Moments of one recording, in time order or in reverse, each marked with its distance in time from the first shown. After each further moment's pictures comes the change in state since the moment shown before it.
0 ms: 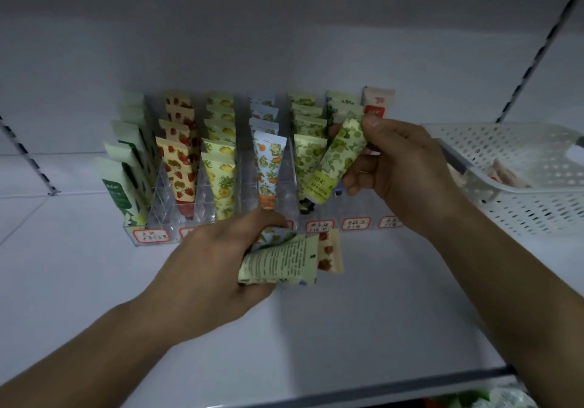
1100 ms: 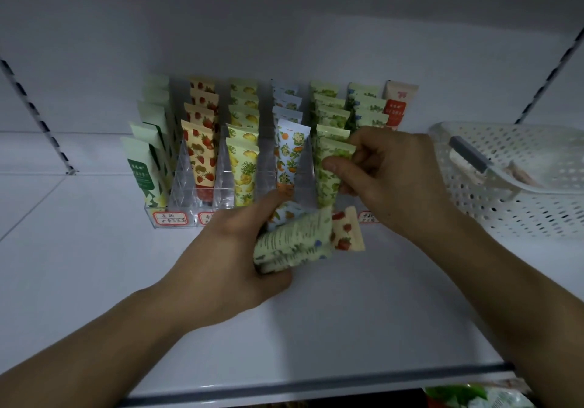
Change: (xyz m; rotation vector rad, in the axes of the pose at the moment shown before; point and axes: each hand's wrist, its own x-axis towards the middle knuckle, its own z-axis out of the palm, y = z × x) left_hand -0.007 0.004 -0.002 -0.295 0.067 -0.082; right_hand -0.008 0.014 0.018 -0.955 0.025 -0.437
